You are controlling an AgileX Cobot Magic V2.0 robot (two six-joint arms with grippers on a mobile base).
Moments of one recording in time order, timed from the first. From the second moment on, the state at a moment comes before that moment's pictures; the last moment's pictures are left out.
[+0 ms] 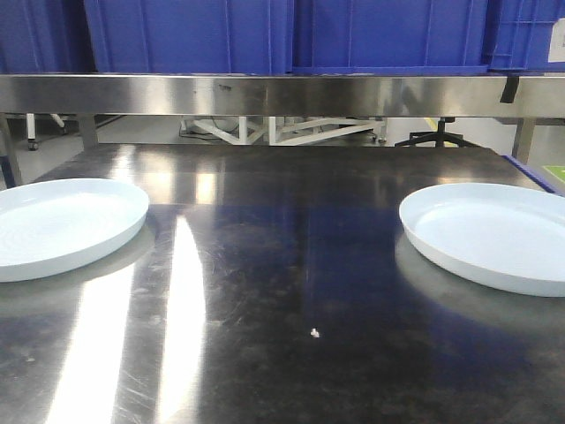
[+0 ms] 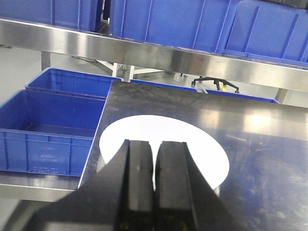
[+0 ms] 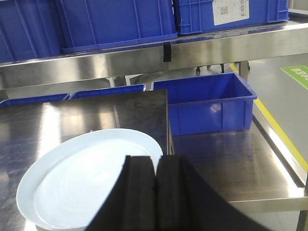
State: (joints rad) left arm -0.21 0.00 0.01 0.13 0.12 -0.28; right arm -0.09 -0.01 0.03 0.08 0.09 0.10
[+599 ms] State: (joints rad) left arm -0.21 0.00 0.01 0.13 0.12 -0.28; right arm -0.09 -0.01 0.03 0.08 0.09 0.10
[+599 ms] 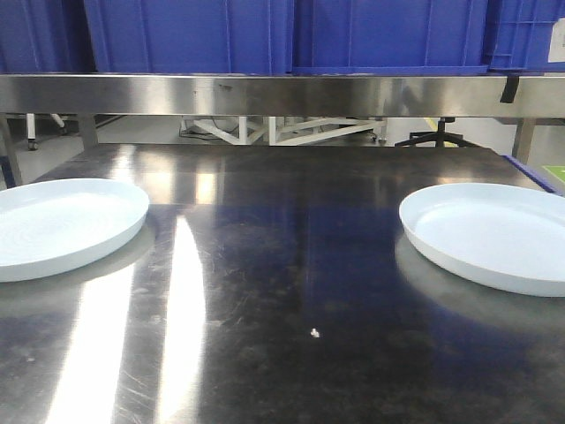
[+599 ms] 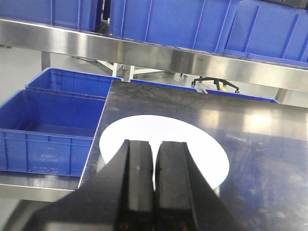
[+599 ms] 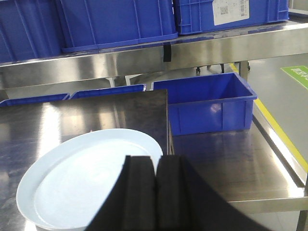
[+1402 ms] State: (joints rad) left arm -0.21 0.32 -0.52 0.22 0.56 -0.28; right arm -0.09 -0.01 0.03 0.08 0.09 0.10
